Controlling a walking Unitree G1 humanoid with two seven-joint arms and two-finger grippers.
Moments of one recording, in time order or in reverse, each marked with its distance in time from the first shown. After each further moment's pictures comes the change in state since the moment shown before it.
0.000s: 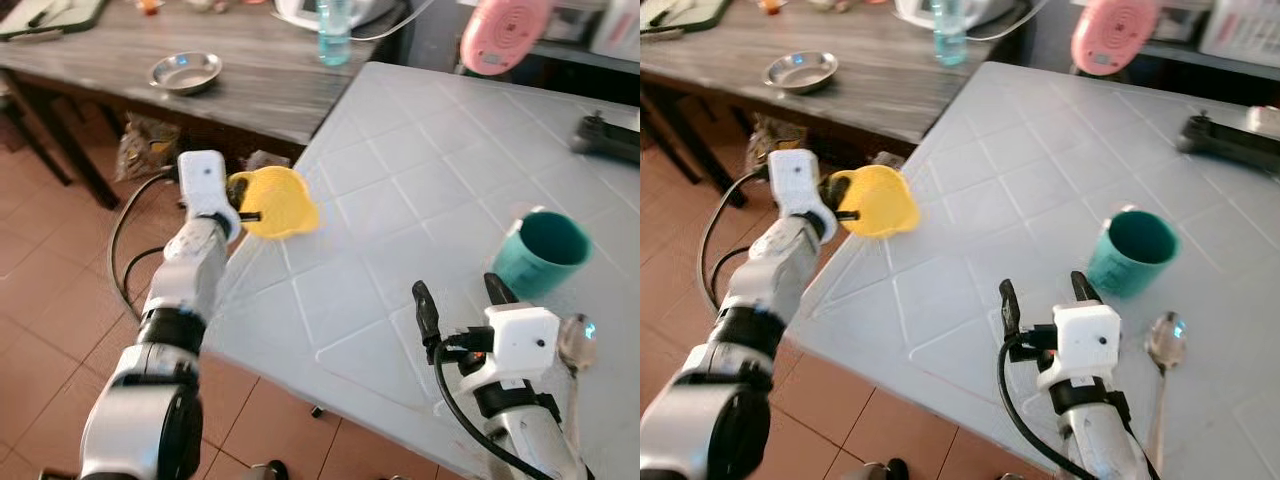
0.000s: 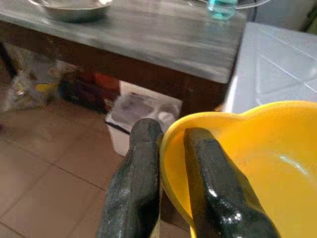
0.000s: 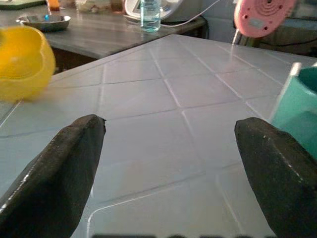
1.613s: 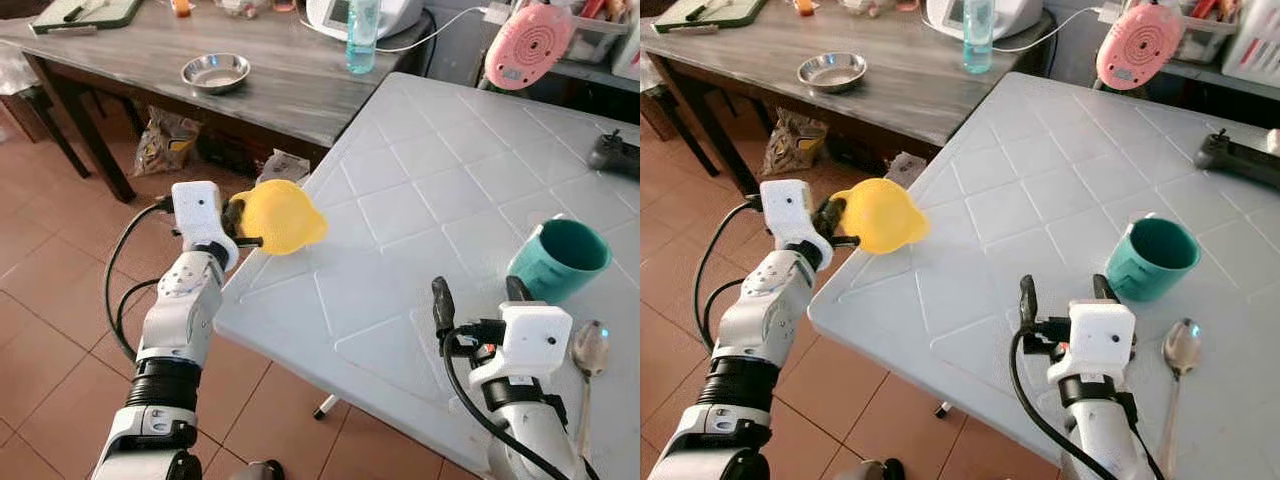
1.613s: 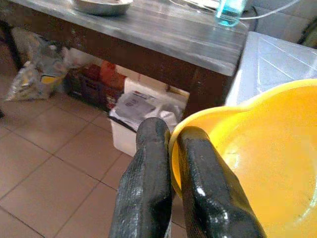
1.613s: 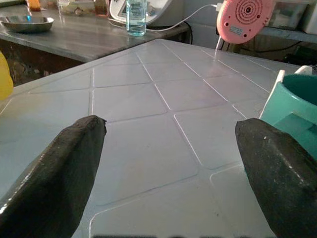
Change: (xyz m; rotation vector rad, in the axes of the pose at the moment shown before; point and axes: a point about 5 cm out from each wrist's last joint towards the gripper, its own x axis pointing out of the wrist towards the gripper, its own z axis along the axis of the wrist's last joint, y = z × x) left arm -0.028 -0.008 -0.019 -0.050 0.011 -0.055; right arm 0.002 -0.010 -0.005 -0.004 0.012 -0.134
